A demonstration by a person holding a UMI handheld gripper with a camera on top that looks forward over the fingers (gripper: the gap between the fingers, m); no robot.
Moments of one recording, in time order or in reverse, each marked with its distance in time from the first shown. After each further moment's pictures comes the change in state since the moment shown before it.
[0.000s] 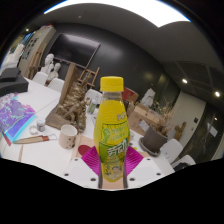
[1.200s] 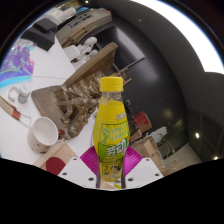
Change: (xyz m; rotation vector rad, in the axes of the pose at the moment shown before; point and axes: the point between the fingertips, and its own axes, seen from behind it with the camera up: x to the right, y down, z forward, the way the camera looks) arm -0.042 -0.068 0.213 0.137 -0.086 -0.574
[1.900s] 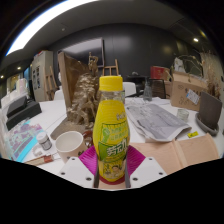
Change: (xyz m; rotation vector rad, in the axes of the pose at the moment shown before) arm -0.133 0.056 0.009 -0.022 -0.378 0.960
